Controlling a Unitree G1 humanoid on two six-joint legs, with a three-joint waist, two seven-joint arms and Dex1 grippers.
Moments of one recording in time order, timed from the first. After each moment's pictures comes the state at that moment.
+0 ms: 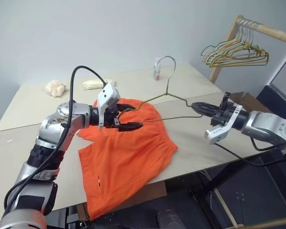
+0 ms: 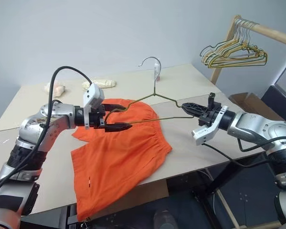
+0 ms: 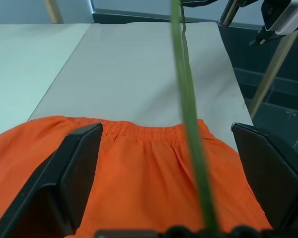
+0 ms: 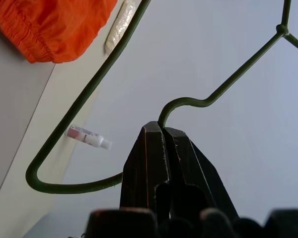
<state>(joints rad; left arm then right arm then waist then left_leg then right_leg) -0.71 0.66 -0.18 -0.02 -0.50 0.66 -1.06 -0.64 -1.04 0.27 0.35 -0.90 -0.92 -0.08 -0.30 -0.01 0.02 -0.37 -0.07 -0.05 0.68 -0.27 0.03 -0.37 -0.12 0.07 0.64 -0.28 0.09</state>
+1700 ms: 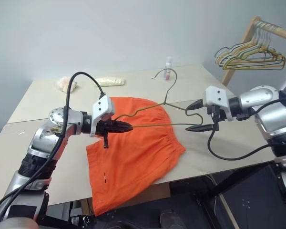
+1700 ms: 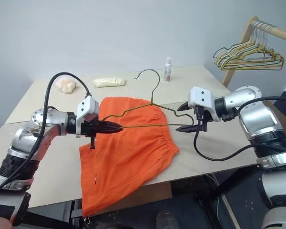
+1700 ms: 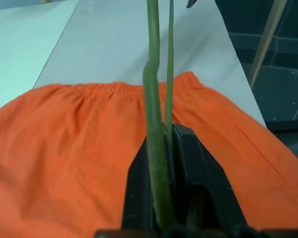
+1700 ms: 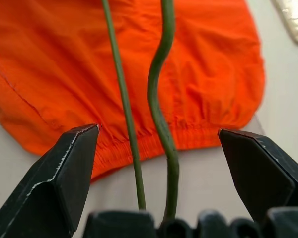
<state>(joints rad) -0.59 0.73 -0.15 -0.08 -0.39 0.53 -1.19 -0.86 -0.90 0.37 0.32 0.25 0.16 1.35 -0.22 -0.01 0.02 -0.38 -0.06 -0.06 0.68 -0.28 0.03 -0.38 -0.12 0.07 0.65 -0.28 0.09</state>
